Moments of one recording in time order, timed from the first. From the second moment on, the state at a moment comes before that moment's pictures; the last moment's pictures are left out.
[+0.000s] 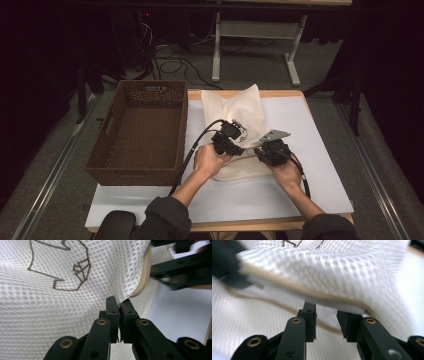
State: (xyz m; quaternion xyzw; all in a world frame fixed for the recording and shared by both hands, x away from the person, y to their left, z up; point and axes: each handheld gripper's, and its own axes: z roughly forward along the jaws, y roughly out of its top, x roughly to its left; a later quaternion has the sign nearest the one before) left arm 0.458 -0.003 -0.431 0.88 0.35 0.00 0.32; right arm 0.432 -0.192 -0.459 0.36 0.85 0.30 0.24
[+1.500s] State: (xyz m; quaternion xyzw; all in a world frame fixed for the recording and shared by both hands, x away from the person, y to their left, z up) left arm 0.420 0.017 -0.469 0.89 0.39 0.06 0.24; right arm 0.418 -0.253 -0.452 0.40 0.86 0.27 0.16
